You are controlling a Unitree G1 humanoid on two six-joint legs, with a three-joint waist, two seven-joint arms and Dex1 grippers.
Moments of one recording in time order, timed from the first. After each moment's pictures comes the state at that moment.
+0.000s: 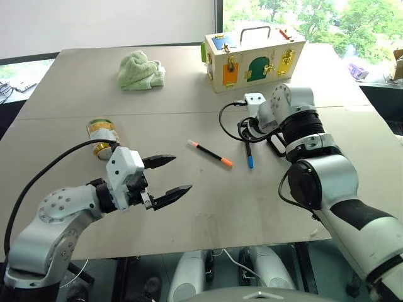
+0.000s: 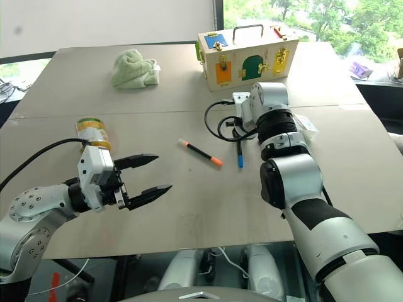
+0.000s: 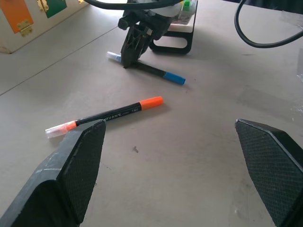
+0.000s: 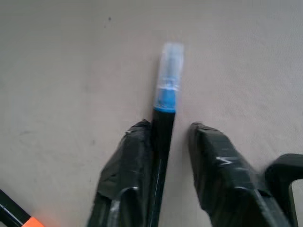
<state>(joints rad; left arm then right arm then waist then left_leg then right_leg) 0.12 0.79 0.29 -0.58 -0.64 0.48 -0.89 -1.38 -0.02 -0.16 0.94 0.18 1.31 -0.08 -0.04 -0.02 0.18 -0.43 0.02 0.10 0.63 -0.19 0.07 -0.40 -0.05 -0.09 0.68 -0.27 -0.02</state>
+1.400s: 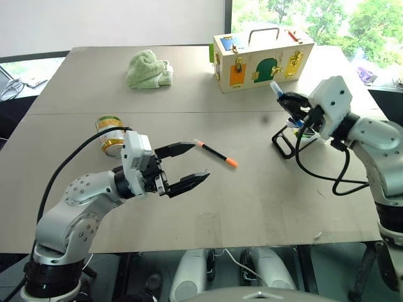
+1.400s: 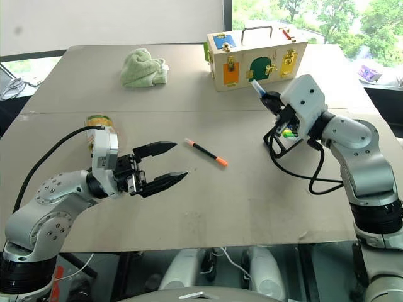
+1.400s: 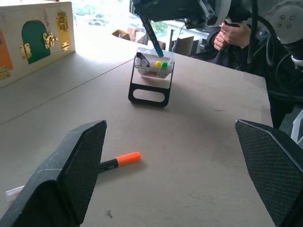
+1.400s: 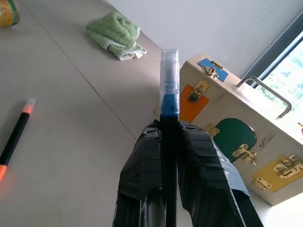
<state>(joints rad) -0.08 0.70 0.19 -0.52 -0.77 0.52 -0.89 -0.51 -0.66 -0.01 -0.33 0.20 0.44 0.67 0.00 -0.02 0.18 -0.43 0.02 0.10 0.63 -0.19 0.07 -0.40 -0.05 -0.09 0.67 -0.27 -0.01</state>
